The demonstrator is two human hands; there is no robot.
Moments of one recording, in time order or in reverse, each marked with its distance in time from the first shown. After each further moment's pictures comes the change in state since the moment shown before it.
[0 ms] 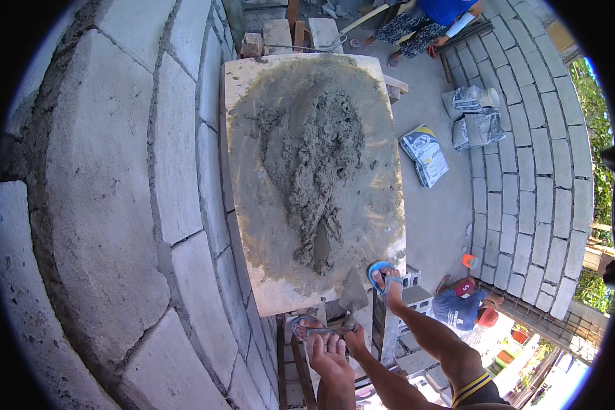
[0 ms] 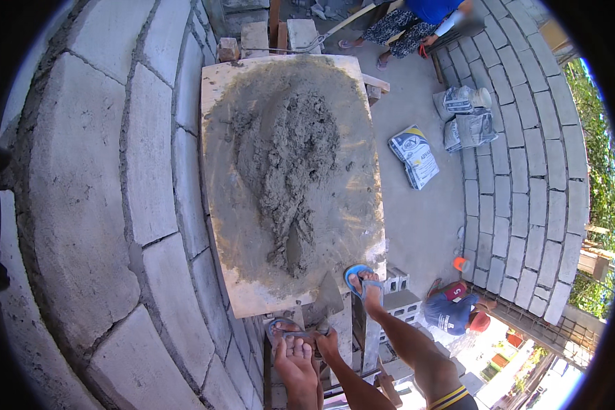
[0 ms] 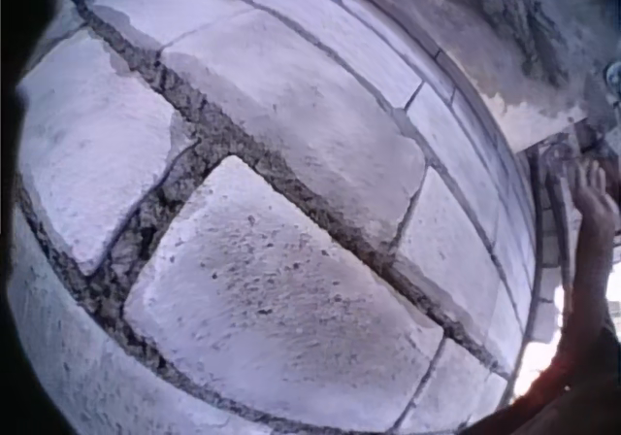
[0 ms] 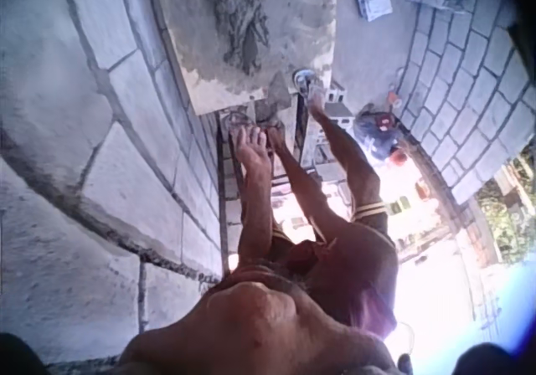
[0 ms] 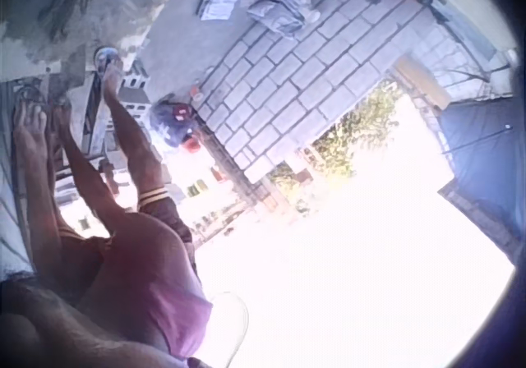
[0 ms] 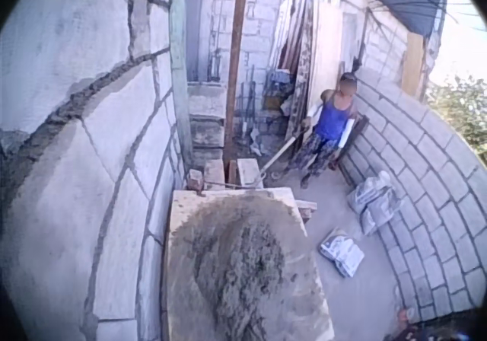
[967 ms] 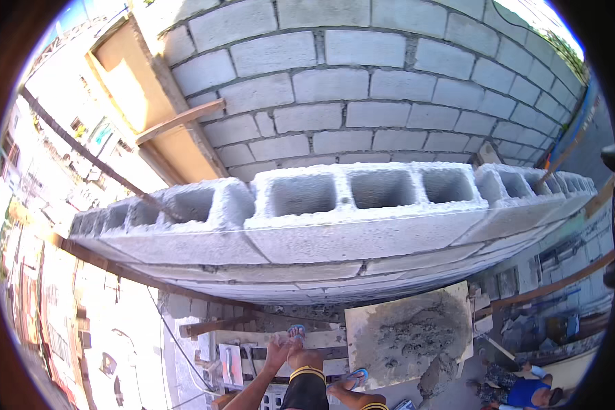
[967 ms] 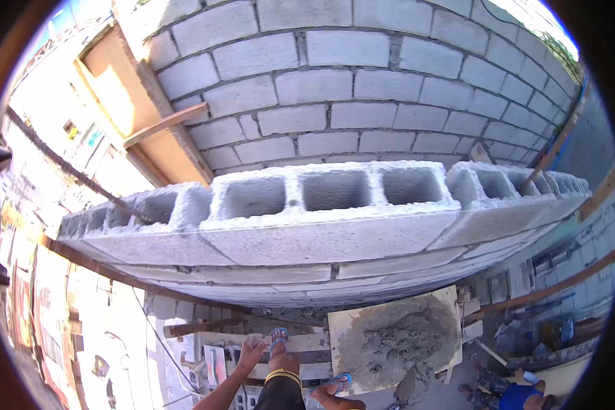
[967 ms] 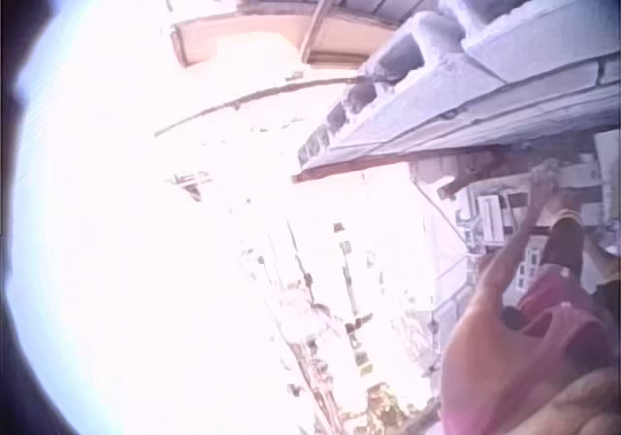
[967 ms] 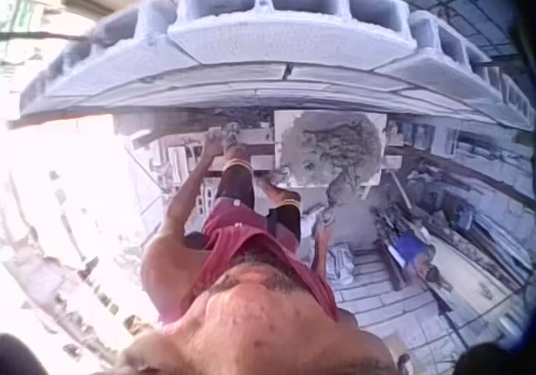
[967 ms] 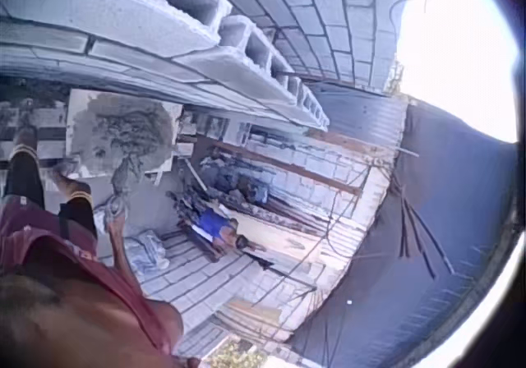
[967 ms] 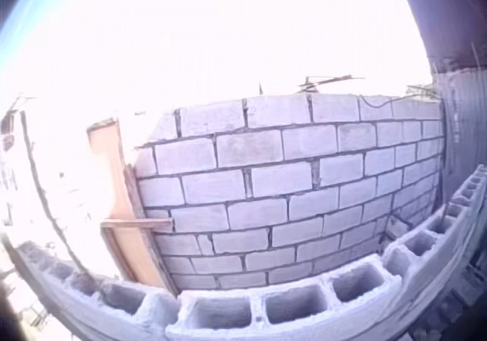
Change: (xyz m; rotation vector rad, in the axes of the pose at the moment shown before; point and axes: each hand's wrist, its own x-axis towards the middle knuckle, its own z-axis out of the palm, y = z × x) left_hand -0.190 -0.088 -0.310 -0.242 0.212 0.947; right_hand -0.278 -0.491 -0.246 -1.458 -0.729 -0.524
